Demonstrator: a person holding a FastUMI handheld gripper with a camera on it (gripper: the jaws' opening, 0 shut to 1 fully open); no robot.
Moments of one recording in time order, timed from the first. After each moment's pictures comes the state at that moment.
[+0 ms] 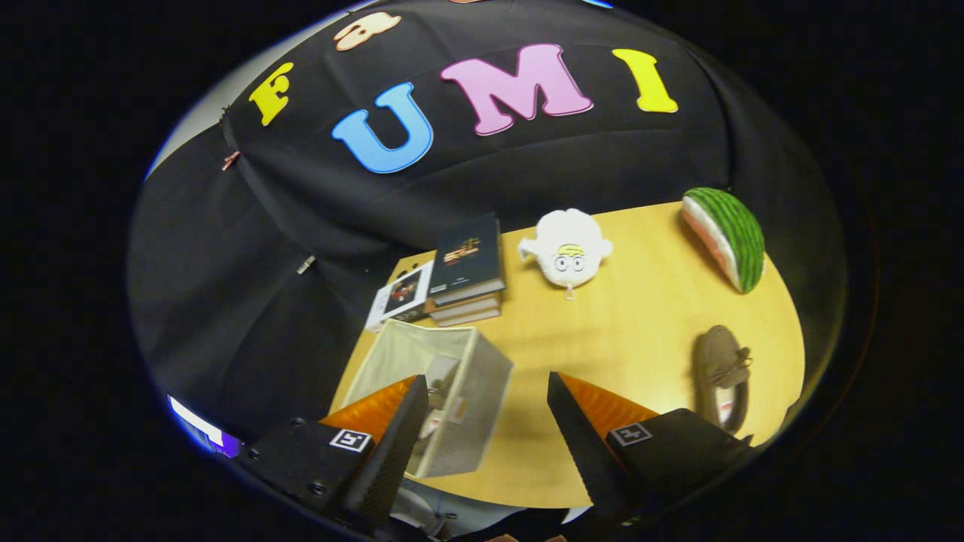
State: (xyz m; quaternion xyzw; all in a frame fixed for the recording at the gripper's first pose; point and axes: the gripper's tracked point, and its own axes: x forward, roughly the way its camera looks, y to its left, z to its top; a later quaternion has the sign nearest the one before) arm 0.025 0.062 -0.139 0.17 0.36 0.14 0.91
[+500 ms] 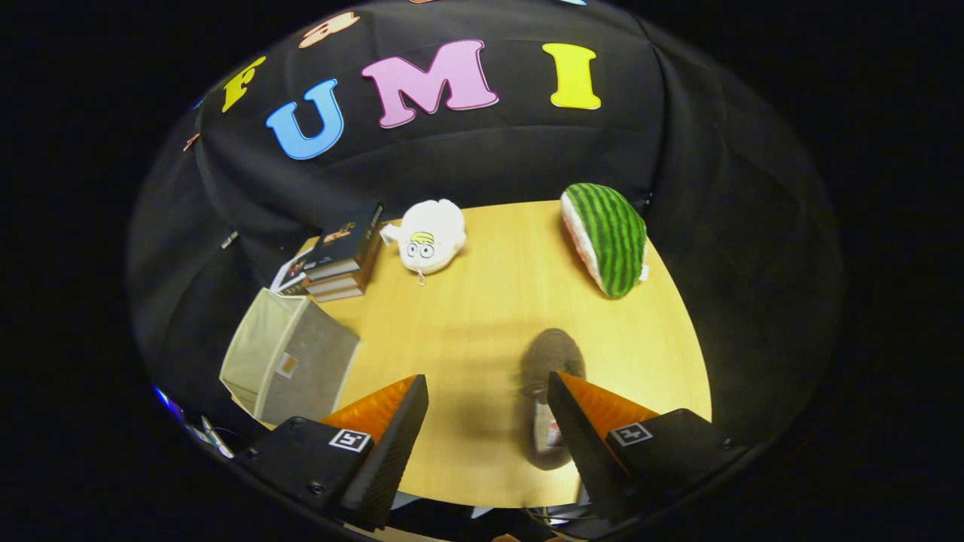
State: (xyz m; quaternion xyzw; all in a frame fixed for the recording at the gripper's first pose) arm 0.011 -0.149 -0.216 0.06 0.41 0.06 0.91
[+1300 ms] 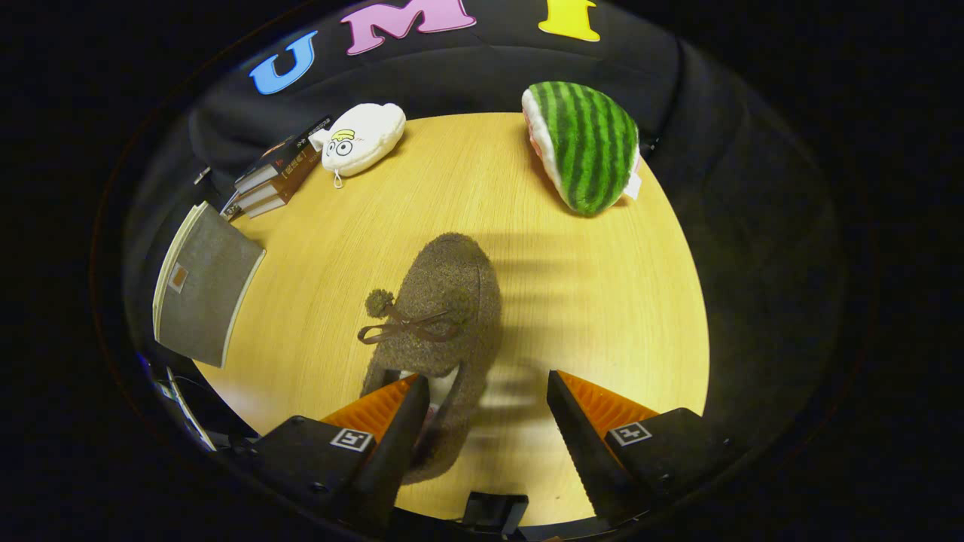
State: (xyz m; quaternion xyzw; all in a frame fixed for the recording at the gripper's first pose) arm 0.020 -0.215 -0.370 0.04 0.51 0.09 0.85
